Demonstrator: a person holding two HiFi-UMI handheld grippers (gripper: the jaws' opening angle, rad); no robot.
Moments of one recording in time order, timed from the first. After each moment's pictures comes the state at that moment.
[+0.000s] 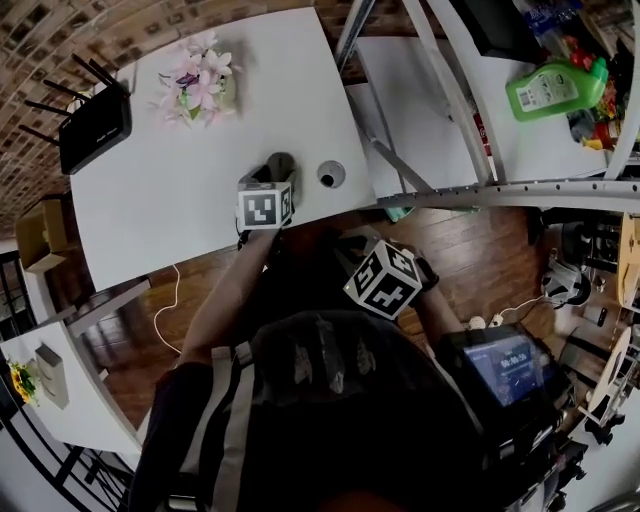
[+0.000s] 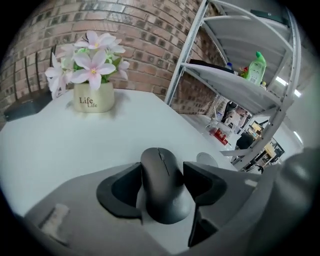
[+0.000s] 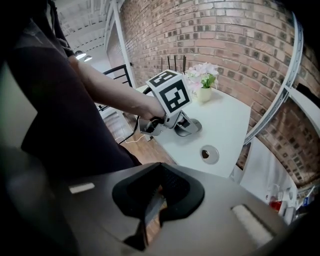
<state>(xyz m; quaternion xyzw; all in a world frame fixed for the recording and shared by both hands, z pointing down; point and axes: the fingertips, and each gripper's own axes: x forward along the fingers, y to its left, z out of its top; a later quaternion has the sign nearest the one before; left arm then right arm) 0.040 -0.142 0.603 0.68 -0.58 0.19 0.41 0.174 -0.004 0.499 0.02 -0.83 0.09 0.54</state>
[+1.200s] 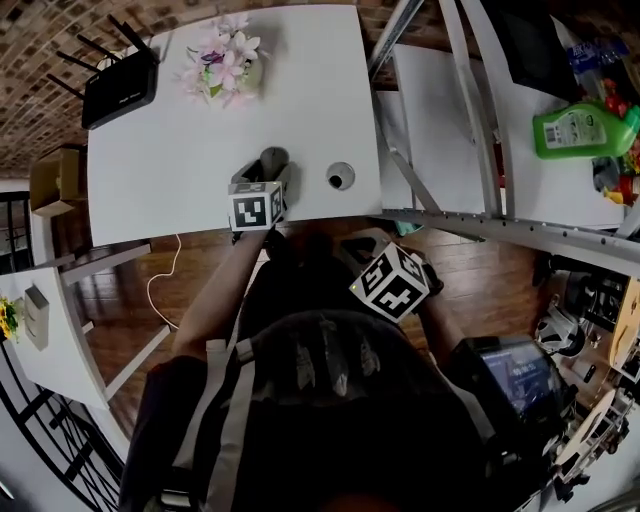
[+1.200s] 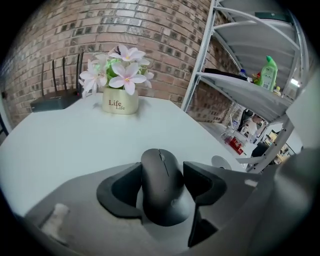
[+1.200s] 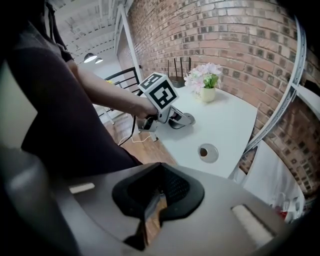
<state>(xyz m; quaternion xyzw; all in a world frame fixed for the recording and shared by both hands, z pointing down) 0.004 -0.123 0.604 0.62 -0.67 0.17 0.39 0.197 -0.022 0.503 -0.04 -0.85 0.08 0.52</state>
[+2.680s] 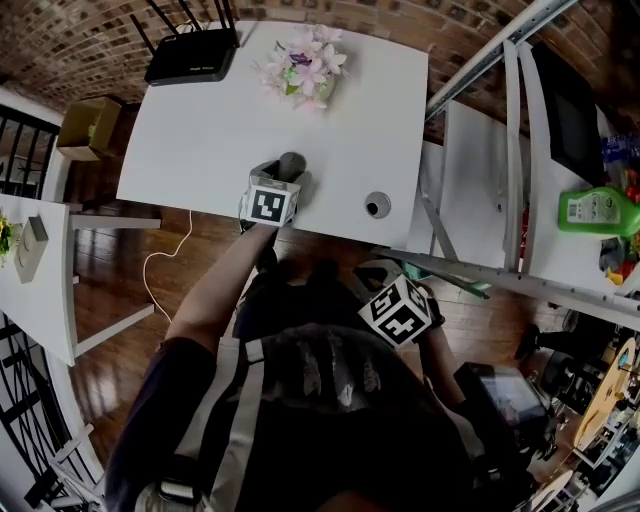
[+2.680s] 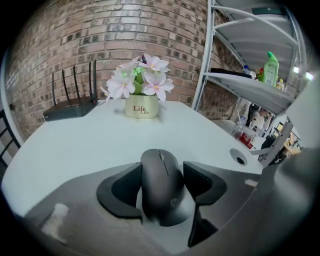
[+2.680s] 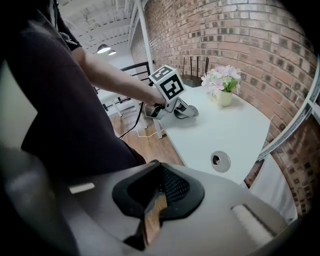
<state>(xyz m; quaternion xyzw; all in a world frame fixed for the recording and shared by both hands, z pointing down) -0.061 -0.090 0.605 0.59 -0.70 0.20 0.35 0.188 0.006 0.511 -0.09 -0.84 0.03 0.54</state>
